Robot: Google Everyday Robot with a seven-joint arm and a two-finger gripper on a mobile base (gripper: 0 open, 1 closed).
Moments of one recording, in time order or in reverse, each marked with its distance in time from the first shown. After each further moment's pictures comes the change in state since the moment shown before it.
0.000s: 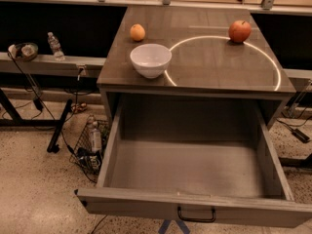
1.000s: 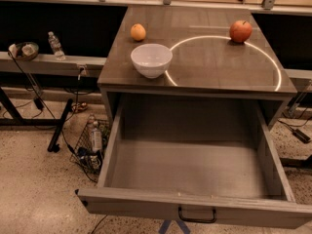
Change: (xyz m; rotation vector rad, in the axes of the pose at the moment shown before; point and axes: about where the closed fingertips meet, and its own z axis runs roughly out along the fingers) arm -0.012 0.029 0.162 0.167 -0.035 0.169
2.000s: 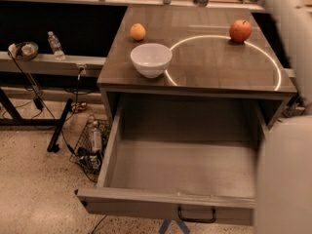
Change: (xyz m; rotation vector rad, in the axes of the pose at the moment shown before) arm 0.164 -0.003 0.107 -0.085 0.249 -0.029
